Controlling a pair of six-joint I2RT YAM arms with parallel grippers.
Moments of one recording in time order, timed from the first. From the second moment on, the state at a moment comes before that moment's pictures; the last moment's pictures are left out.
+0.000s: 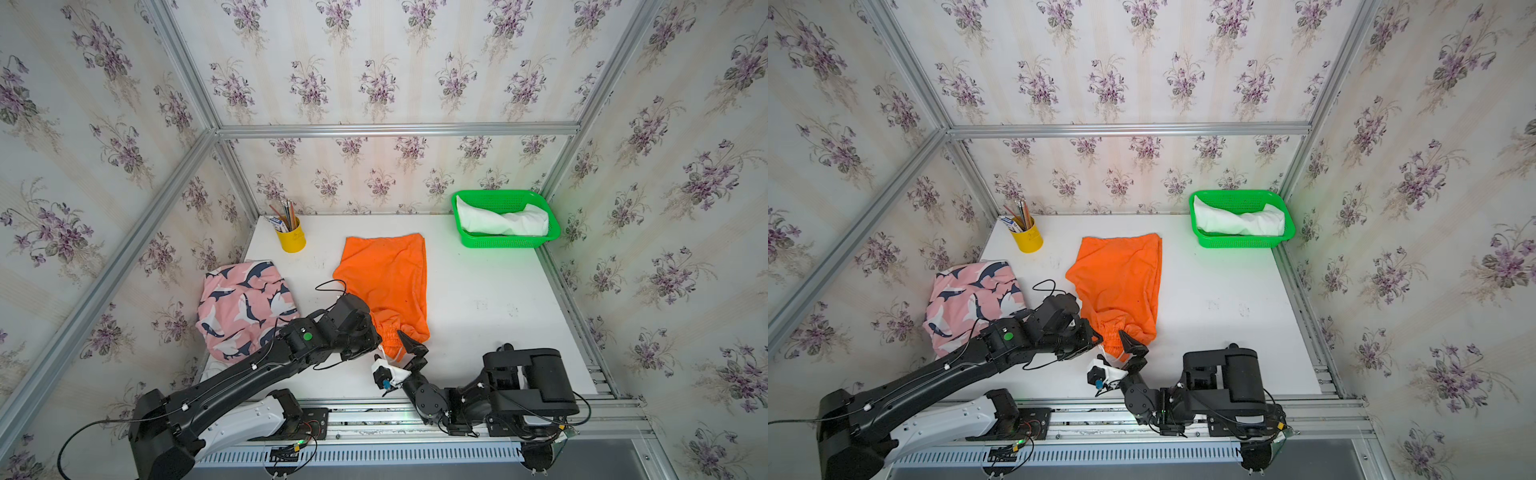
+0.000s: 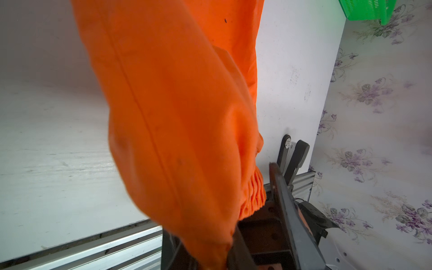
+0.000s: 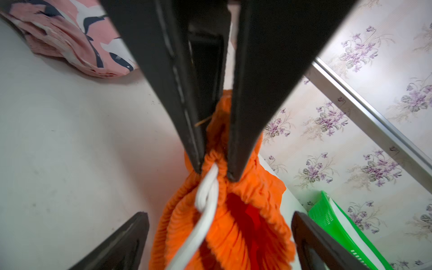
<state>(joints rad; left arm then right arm) -0.86 0.99 0.79 -0.69 0.13 -1.21 1.53 1.94 0.46 1.43 0.99 -0.70</state>
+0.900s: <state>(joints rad) -0.86 0.93 0.72 -0.67 0.14 -1.29 1.52 1.92 0.29 1.53 0.99 -0.96</state>
